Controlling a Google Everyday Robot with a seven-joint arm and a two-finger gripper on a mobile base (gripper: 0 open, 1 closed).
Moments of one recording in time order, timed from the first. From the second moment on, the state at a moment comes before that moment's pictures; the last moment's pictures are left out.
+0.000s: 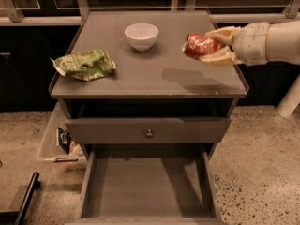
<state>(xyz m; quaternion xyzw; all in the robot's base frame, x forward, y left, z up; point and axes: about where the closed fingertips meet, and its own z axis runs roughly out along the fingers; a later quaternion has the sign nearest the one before) 0.629 -0.186 0.938 -0.60 0.57 0.05 0.55</state>
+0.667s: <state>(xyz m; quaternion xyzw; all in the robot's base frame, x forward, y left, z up) 0.684 -0.179 0.947 -0.61 0.59 0.03 0.53</state>
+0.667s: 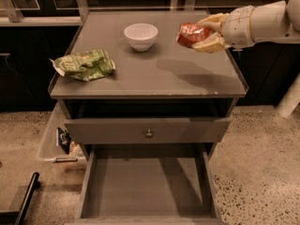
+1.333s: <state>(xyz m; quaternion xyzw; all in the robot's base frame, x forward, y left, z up) 0.709 -0.169 0.900 -0.61 0.61 0.06 0.50</state>
